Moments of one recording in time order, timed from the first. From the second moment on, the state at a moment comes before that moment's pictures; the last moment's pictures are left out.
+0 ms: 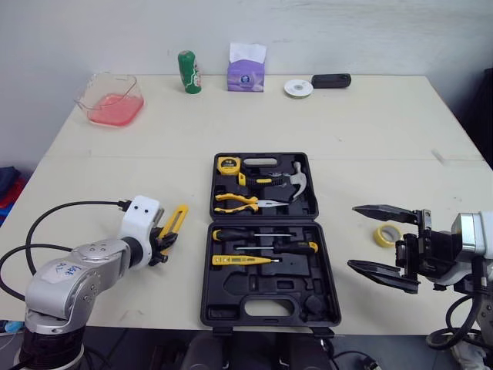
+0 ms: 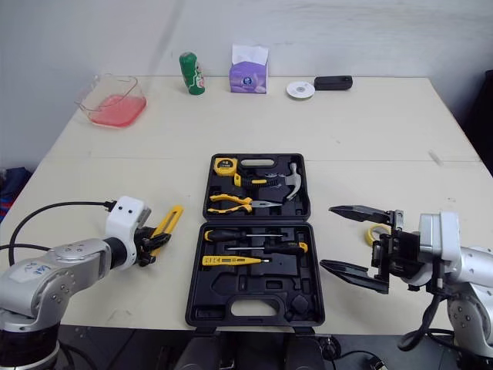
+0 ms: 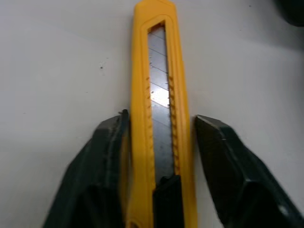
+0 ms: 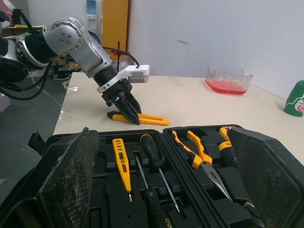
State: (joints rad) left arm -0.17 0.62 0.17 -0.58 -0.53 1.38 -0.10; right arm 0.06 -0.74 -0.36 -0.37 0.81 0.09 1.31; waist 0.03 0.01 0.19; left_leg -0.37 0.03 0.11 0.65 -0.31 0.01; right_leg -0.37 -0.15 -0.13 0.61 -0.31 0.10
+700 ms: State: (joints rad) left arm -0.04 0.84 0.25 -0.46 -0.44 0.53 -0.69; right arm 0.06 -0.82 -0.38 -0.41 0.78 0.18 1.24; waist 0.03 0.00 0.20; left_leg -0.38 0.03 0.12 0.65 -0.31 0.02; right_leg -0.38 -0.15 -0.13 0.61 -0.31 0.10
